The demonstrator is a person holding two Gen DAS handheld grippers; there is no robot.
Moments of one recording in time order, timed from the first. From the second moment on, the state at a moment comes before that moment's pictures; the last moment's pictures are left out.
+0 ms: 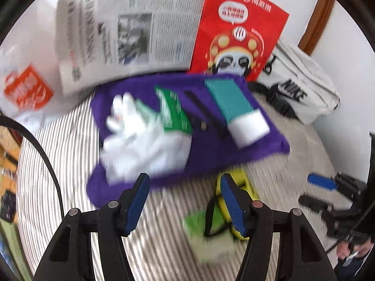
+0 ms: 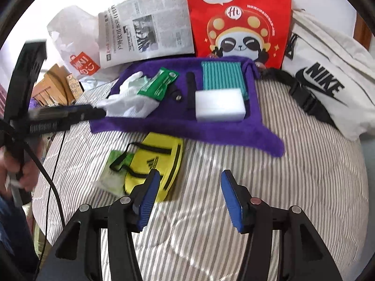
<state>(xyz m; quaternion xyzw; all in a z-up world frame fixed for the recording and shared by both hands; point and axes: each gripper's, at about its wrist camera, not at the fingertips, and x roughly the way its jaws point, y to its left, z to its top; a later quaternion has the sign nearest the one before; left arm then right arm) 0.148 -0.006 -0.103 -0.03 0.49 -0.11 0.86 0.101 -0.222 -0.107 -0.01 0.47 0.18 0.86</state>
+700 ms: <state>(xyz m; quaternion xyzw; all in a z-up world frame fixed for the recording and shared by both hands) 0.106 -0.047 -0.176 -0.03 0.55 -0.10 0.83 0.073 -0.235 -0.143 0.03 0.50 0.15 0.85</state>
